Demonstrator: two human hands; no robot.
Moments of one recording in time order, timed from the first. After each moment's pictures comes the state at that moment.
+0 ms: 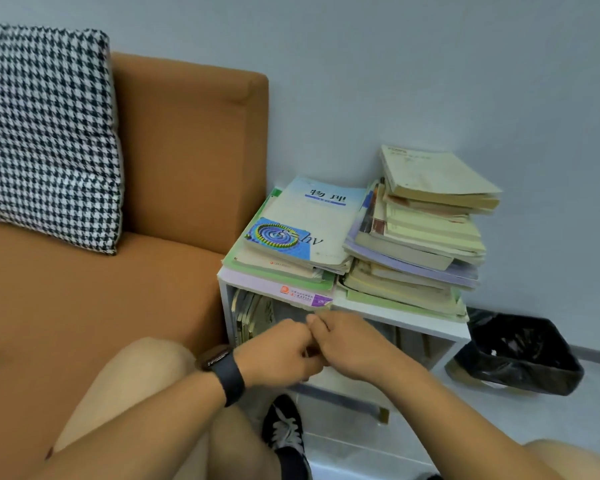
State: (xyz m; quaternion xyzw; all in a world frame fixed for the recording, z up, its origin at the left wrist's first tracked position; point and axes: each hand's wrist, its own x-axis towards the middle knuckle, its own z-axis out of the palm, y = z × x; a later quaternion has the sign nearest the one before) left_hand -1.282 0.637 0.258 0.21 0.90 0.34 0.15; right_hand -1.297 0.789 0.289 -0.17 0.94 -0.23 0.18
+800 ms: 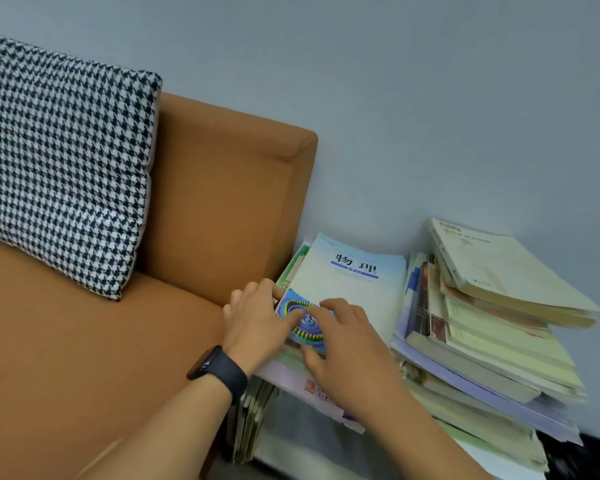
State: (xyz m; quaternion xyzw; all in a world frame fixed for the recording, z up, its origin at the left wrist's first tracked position) left_hand -1.413 0.556 0.279 -0.15 0.93 0.32 -0.14; right_hand -1.398 0.722 0.312 -0.27 0.95 -0.12 -0.06
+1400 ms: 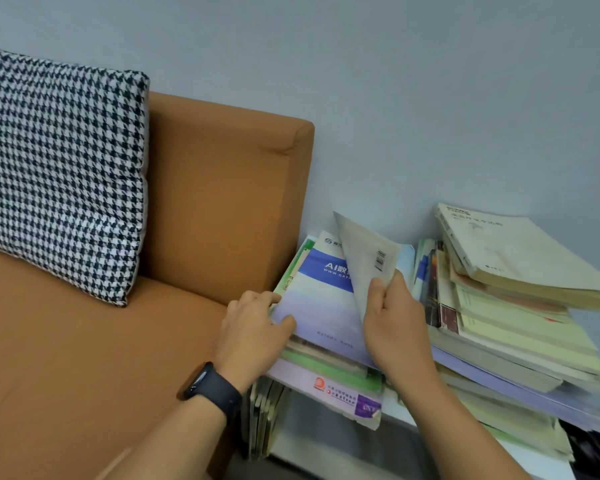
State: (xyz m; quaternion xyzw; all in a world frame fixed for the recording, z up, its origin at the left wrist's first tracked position) left_hand -1.396 0.545 0.277 -0.14 0.93 0.35 -0.07; right_hand -1.418 0.731 0.335 -0.04 0.89 -0.44 -0.11
